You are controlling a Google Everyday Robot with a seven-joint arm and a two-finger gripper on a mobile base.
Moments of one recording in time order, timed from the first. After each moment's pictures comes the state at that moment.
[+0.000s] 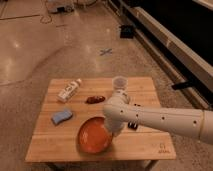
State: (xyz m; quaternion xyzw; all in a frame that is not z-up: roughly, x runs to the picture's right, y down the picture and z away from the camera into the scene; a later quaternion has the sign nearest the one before) arm 0.030 0.219 0.757 -0.24 -0.25 -0.64 0.69
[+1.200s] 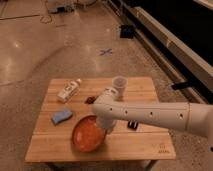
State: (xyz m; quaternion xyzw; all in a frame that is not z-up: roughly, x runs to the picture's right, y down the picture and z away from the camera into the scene) arm 0.017 0.214 0.750 -0.24 -0.24 -0.65 0.68
